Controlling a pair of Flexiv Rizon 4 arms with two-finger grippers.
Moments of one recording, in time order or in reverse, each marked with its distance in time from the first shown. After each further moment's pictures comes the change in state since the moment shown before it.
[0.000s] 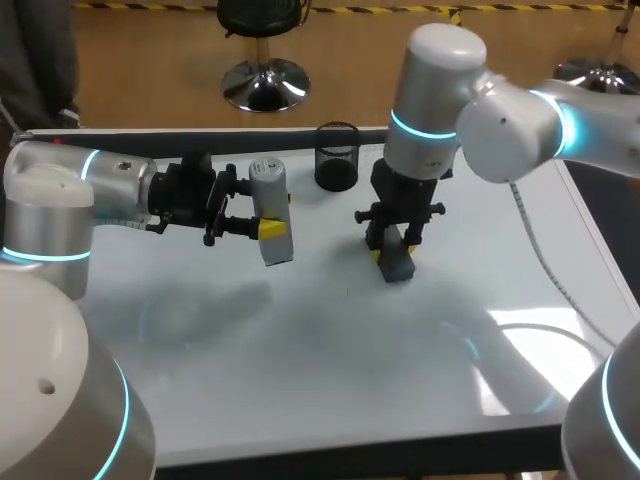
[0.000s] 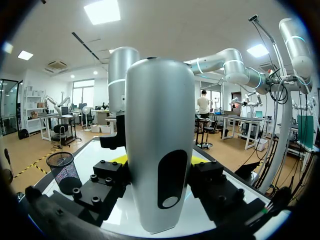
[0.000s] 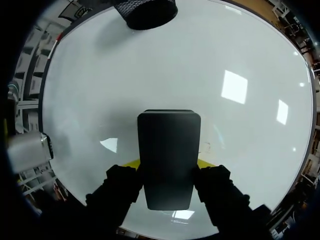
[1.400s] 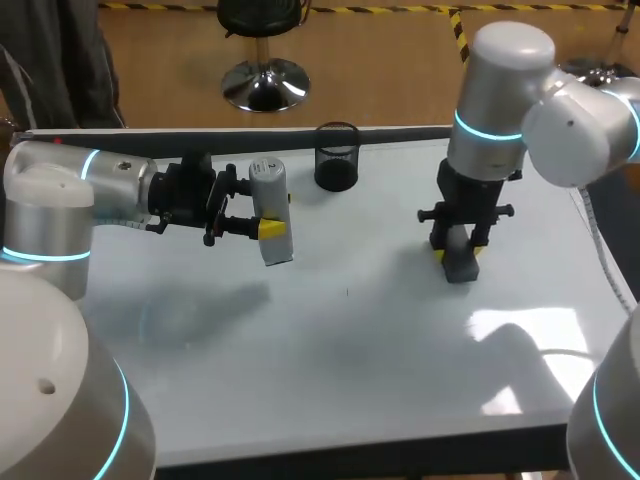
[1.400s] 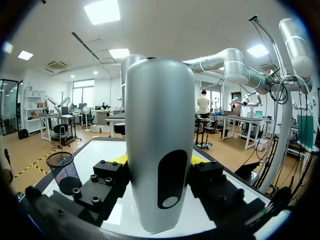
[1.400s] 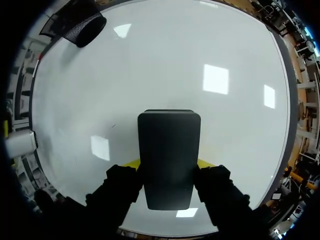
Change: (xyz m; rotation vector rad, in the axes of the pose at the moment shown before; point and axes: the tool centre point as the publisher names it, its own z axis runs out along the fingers) left arm 0.000 0.000 0.000 0.000 0.000 0.000; right arm -0.095 -0.036 -0.026 -0.027 -0.092 0.145
